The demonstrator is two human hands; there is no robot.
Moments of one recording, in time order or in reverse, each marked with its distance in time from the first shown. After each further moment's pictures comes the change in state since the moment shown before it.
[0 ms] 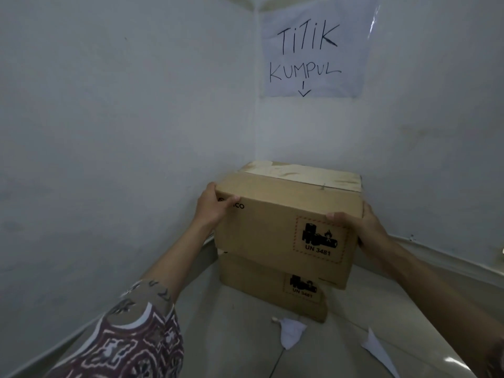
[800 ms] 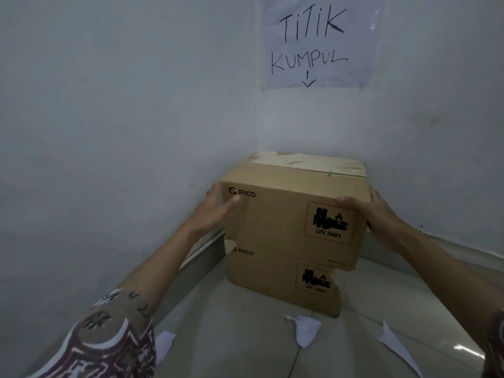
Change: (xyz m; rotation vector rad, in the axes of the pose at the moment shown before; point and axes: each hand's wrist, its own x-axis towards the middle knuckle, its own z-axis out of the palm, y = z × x) left_hand 0.011 -0.031 -0.023 0.098 -0.273 -0.027; right_hand 0.025 0.000 0.007 -0.176 0.066 -0.018
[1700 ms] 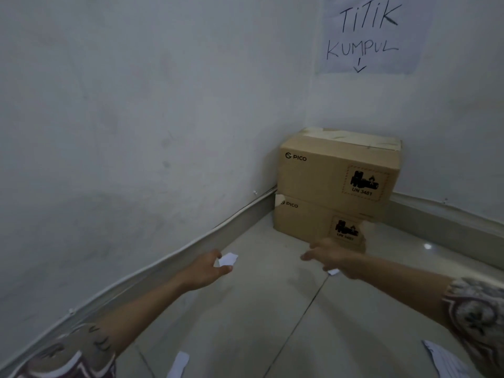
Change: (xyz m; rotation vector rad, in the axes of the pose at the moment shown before) left_hand -0.262 -0.101 -0.065 0.347 -0.190 -0.367; right_hand -0.181 0.028 0.144 -0.518 -0.432 0.433
